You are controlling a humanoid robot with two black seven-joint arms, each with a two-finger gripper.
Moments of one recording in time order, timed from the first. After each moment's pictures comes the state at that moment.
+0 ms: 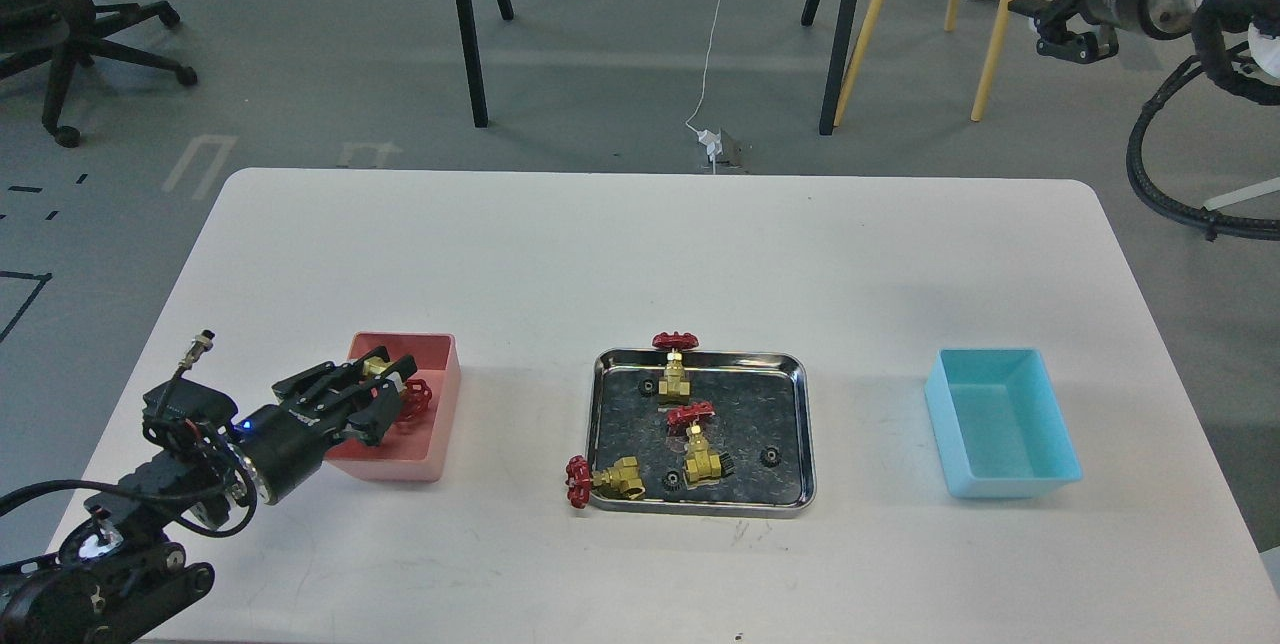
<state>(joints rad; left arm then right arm) -0.36 0.56 -0.38 -0.92 1.59 0.49 -0.46 1.23 -0.63 0.52 0.89 -0.25 0.13 -0.36</state>
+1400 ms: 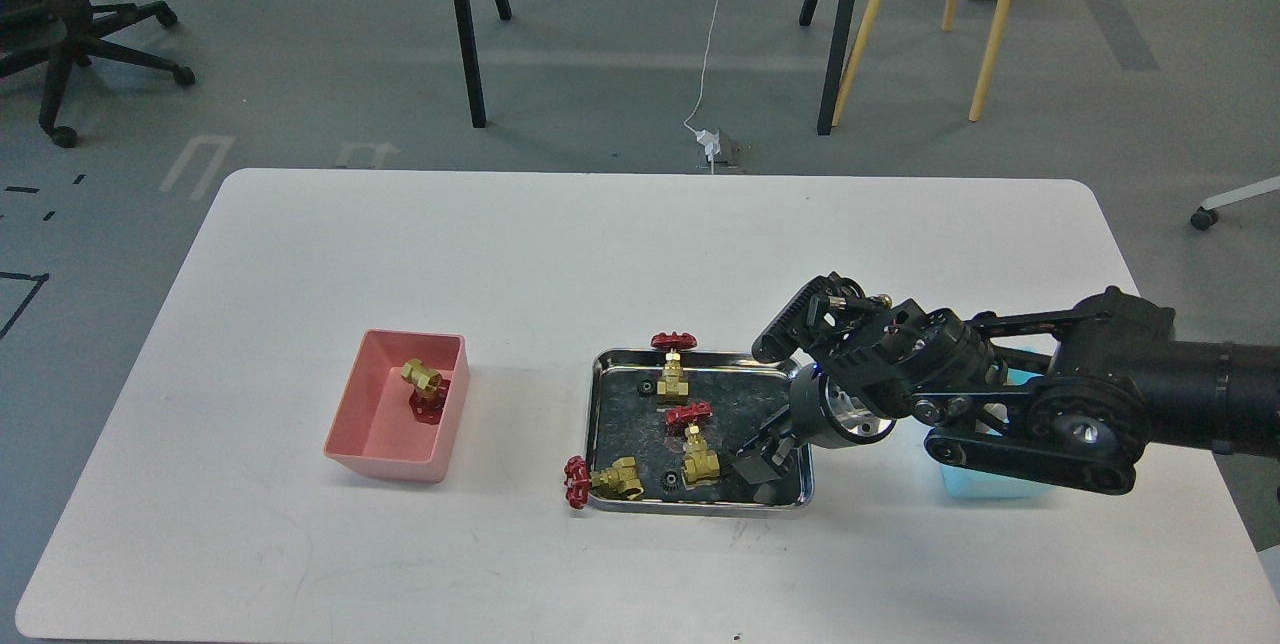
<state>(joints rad) -1.32 0.78 -0.66 -0.70 0.58 -0.22 -0.37 1.11 -0.36 -0.18 1.34 -1.62 0.49 -0.16</state>
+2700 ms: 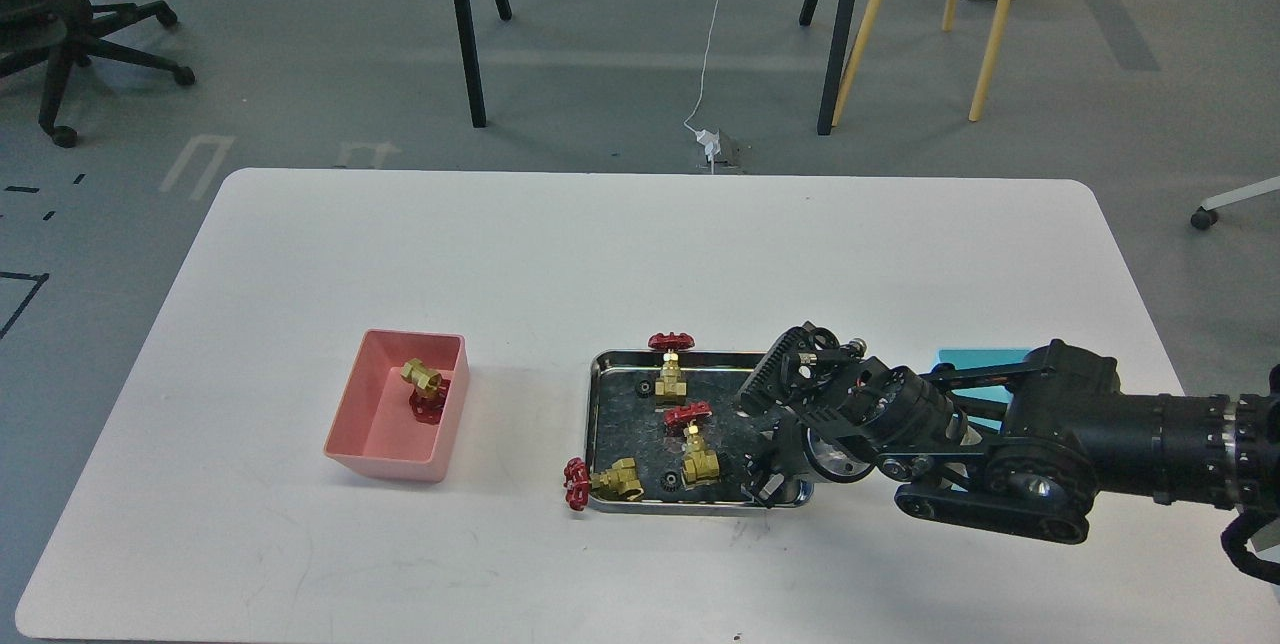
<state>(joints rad) -1.36 0.78 -0.66 -0.64 0.59 -0.22 -0.36 1.00 -0.26 -0.16 1.27 -1.75 0.49 -0.25</state>
